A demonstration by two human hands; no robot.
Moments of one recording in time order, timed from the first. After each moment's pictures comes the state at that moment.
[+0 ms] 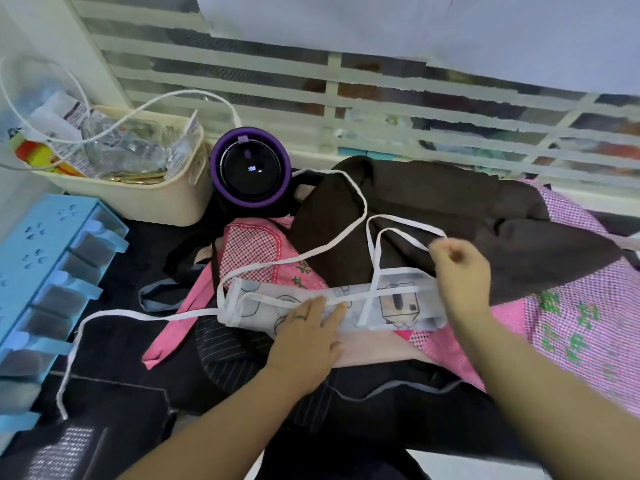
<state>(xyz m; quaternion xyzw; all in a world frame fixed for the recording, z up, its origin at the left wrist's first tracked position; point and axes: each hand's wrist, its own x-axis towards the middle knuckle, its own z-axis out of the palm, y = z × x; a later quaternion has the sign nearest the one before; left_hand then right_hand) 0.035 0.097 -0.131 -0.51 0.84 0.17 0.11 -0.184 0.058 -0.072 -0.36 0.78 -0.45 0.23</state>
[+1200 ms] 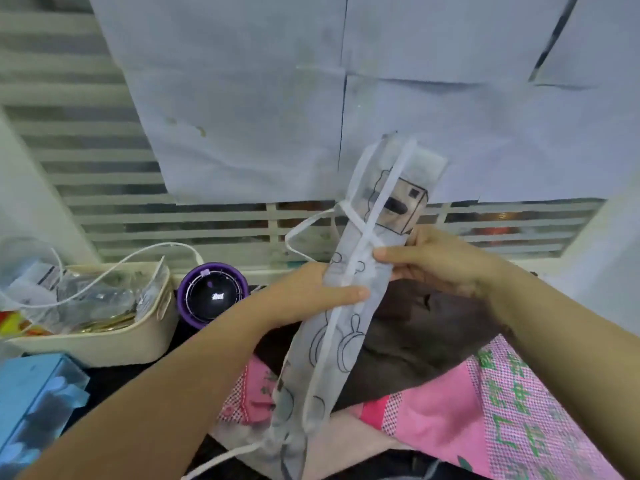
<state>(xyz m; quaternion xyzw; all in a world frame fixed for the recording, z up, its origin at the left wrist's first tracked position) -0.010 -0.009 0.086 -0.34 0.79 0.50 -0.13 -0.209 0.043 0.120 -0.51 0.53 -0.40 0.55</state>
